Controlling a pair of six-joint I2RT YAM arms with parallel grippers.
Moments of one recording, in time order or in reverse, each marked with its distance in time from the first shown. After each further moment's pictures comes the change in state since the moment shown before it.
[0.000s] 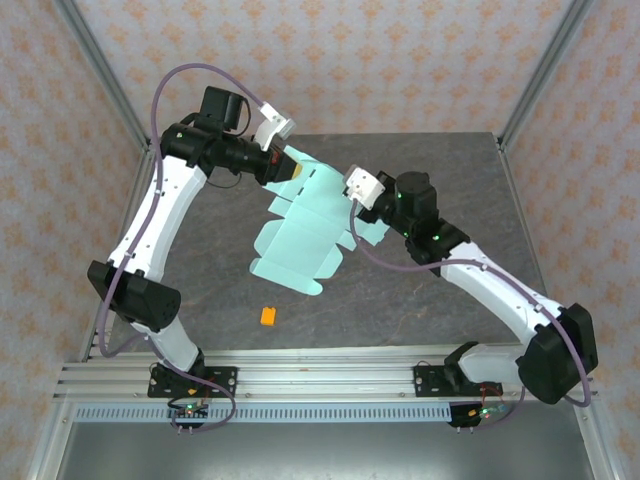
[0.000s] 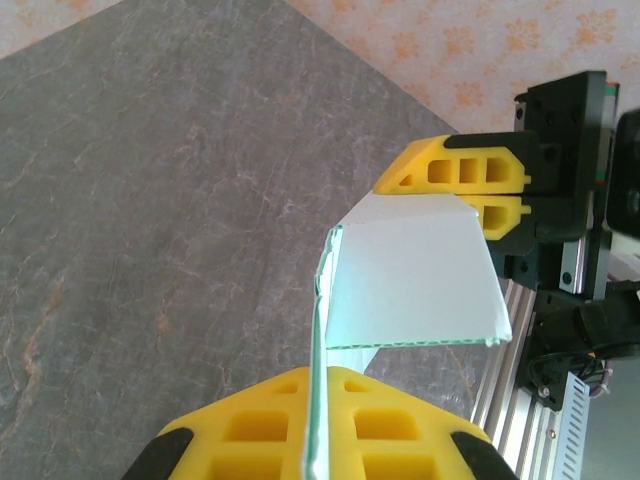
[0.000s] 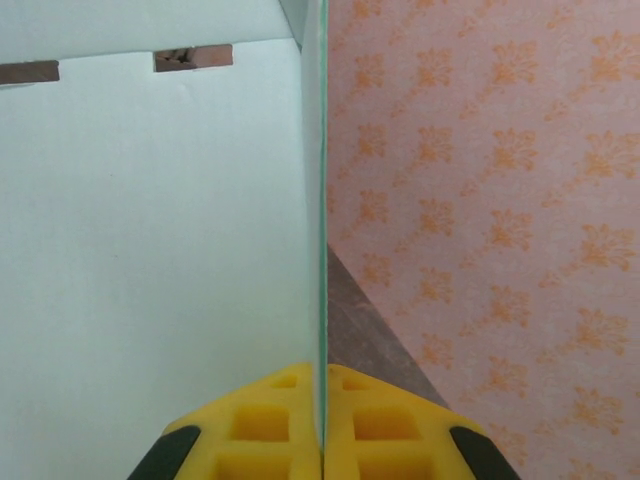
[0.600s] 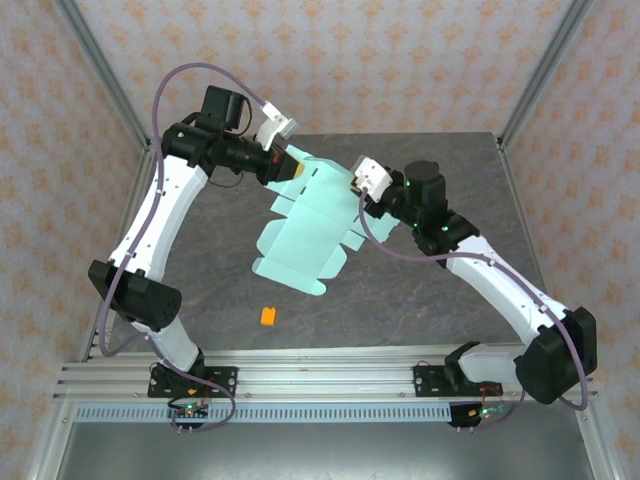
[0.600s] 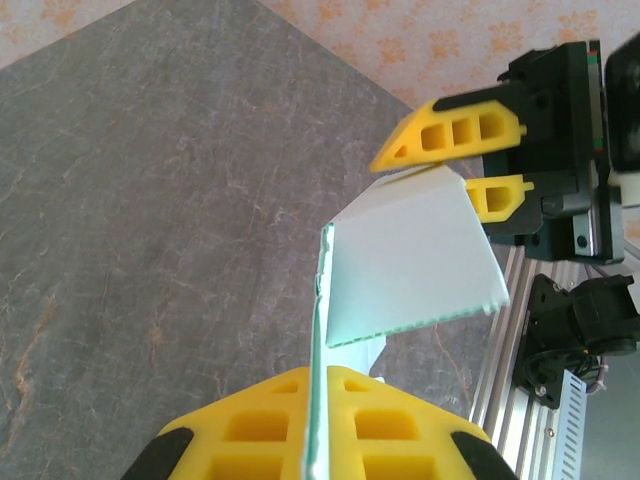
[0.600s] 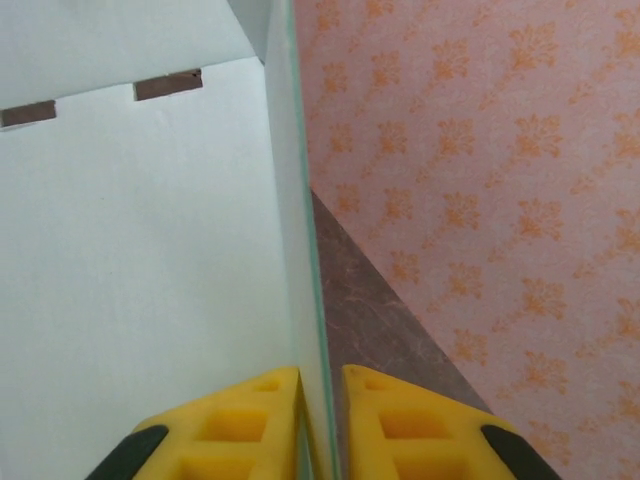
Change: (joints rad) left arm -0.001 0.004 0.006 0.006 0.026 0.028; right arm -0.086 0.004 0.106 -0.167 -0.179 0.087
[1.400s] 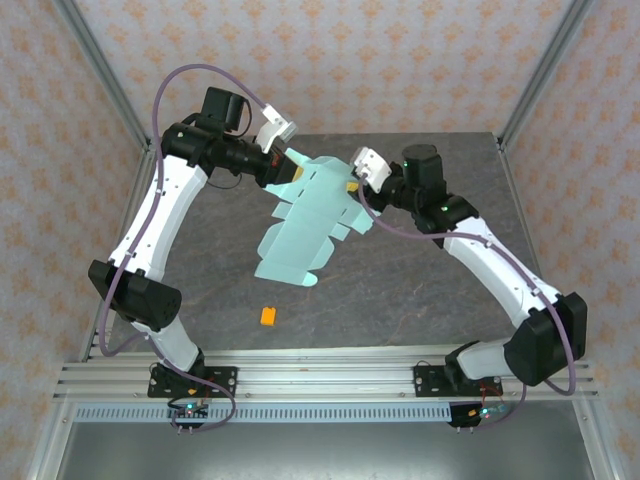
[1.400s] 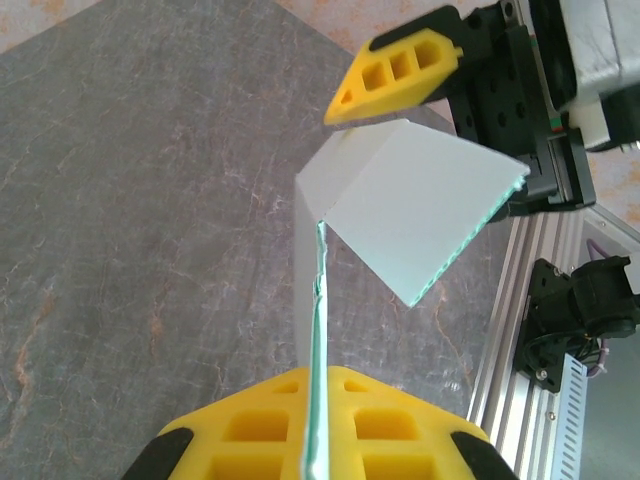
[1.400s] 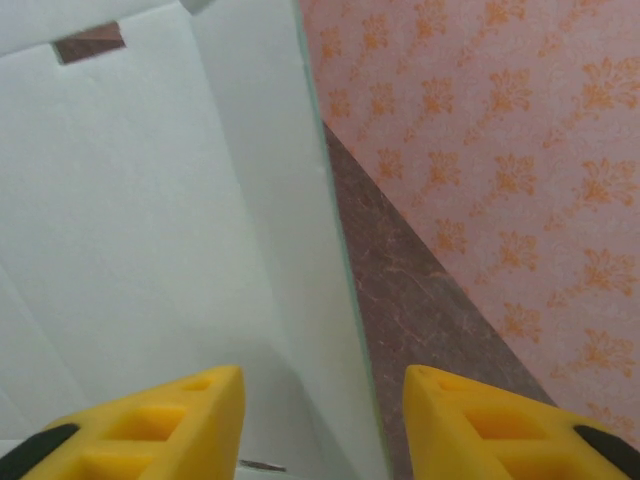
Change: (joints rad) left arm 0.000 0.000 -0.001 -0.032 0.003 0.042; right arm -0.061 0.101 0.137 -0.169 -0.089 0.000
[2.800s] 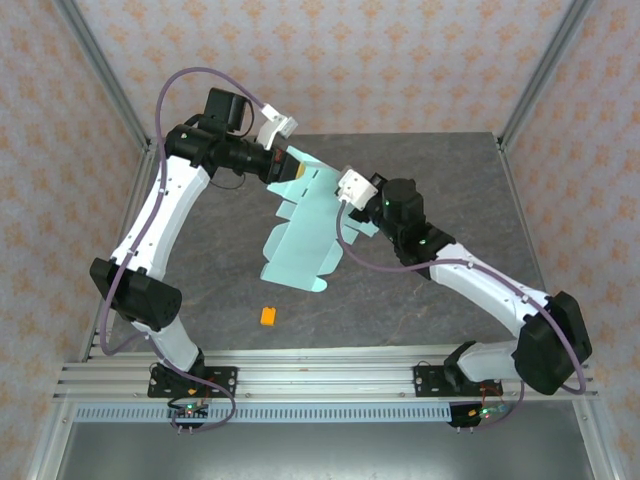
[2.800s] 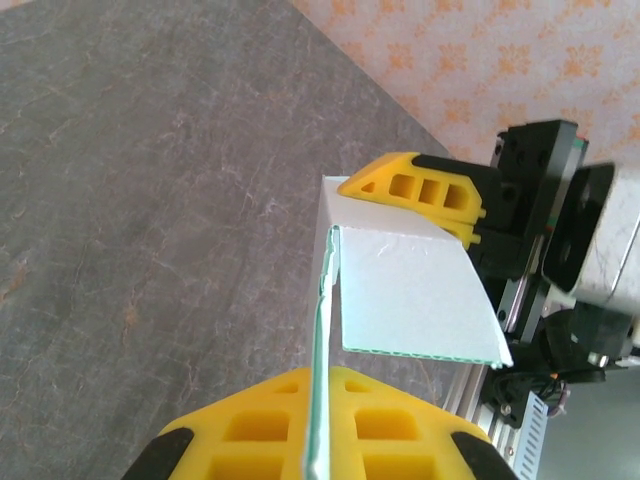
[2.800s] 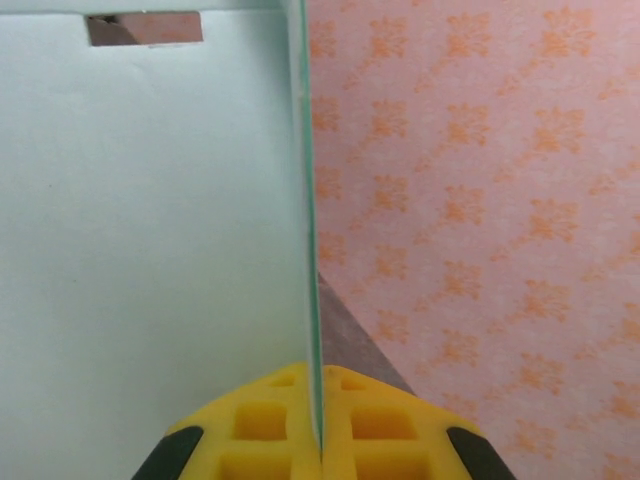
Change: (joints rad) left arm -0.001 0.005 -0.026 0.063 -0.010 -0.187; right arm 0.206 -0.055 -0.274 0.451 0.479 -0.113
